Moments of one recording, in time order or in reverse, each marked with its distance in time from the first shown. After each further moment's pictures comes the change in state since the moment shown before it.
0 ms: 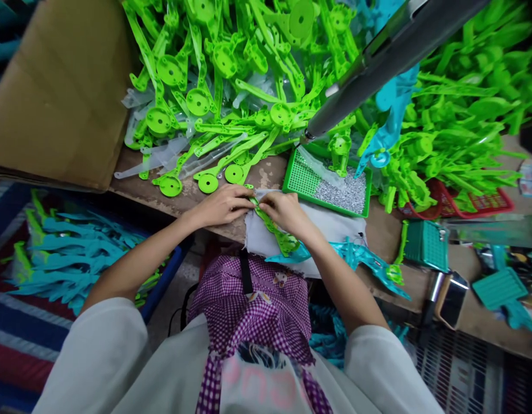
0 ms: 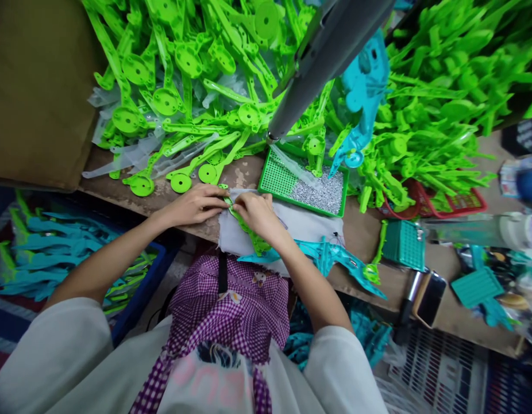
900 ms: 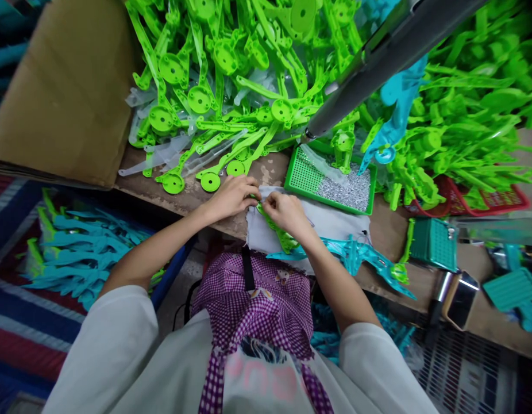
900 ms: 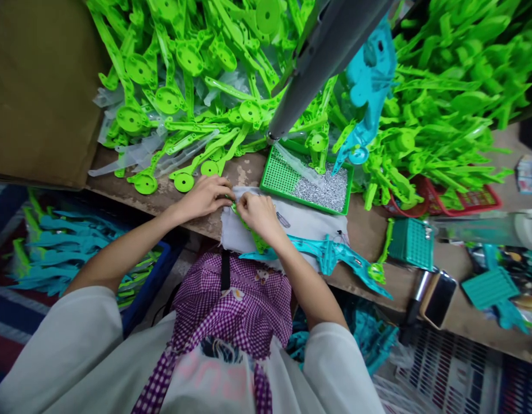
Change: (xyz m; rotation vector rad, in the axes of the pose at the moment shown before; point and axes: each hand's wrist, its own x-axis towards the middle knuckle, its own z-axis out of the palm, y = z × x) left_hand 0.033 0.019 -0.003 0.108 -0.114 -0.263; right_hand -0.005 -0.005 0.005 -0.046 0.028 0.189
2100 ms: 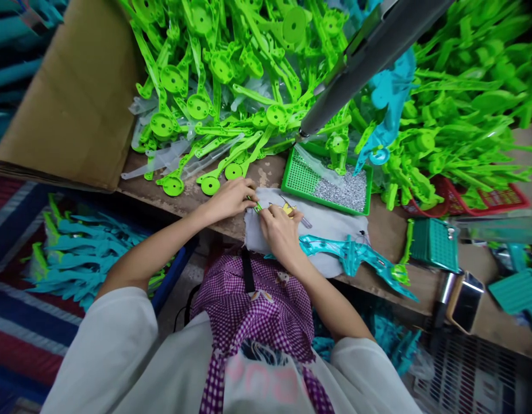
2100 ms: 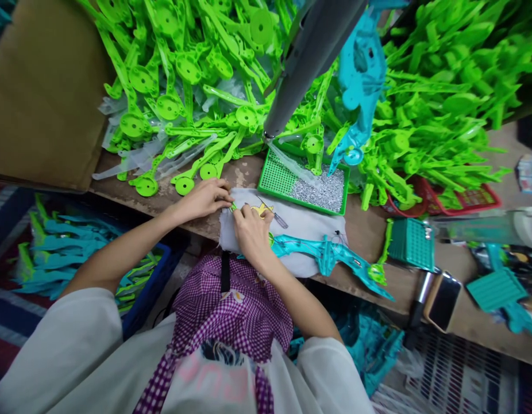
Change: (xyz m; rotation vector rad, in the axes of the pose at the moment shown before) left_hand 0.003 -0.004 0.001 -0.058 -0.008 0.029; right_hand -0.047 -0.013 0.026 -0.179 0.216 -0.109
